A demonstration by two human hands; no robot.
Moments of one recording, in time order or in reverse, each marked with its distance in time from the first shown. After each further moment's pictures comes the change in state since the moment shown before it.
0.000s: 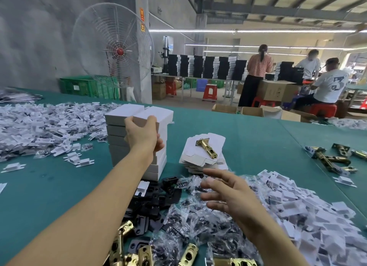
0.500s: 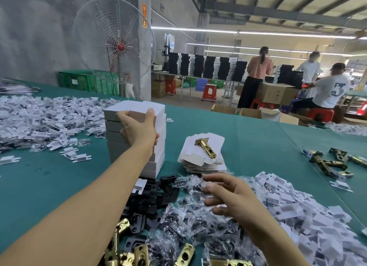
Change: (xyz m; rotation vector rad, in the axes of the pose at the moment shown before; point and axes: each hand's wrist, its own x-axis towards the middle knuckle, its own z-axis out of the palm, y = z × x) left_hand 0.015 -0.008 0.005 0.065 0.126 0.157; right_hand -0.006 -0.003 -0.006 -0.209 -0.024 0.000
